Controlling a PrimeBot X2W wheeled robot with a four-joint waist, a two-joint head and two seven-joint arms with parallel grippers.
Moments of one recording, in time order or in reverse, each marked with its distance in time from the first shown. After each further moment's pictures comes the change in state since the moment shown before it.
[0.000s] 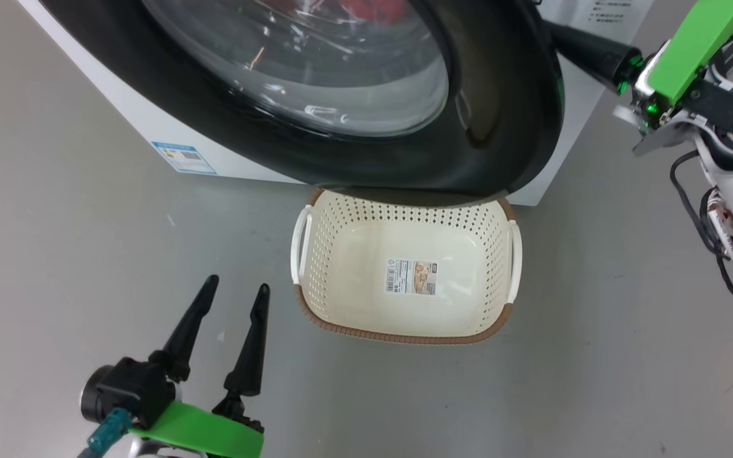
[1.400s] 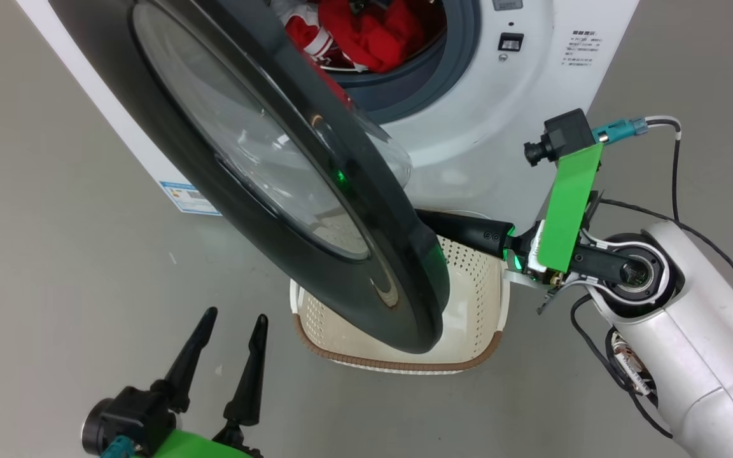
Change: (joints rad) left arm 0.079 -0.013 0.018 -0.004 0.014 0.000 0.000; right arm 0.343 0.100 0.063 -0.310 0.043 0.000 0.131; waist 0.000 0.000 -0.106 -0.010
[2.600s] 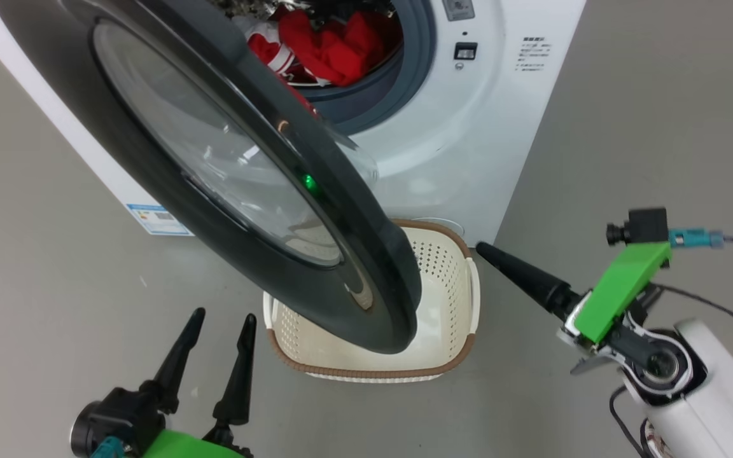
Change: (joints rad) left arm 0.003 0.002 0.026 0.004 0.007 0.000 0.000; right arm 0.270 -0.041 -0.100 -0.012 -0.168 0.000 -0.322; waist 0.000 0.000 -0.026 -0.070
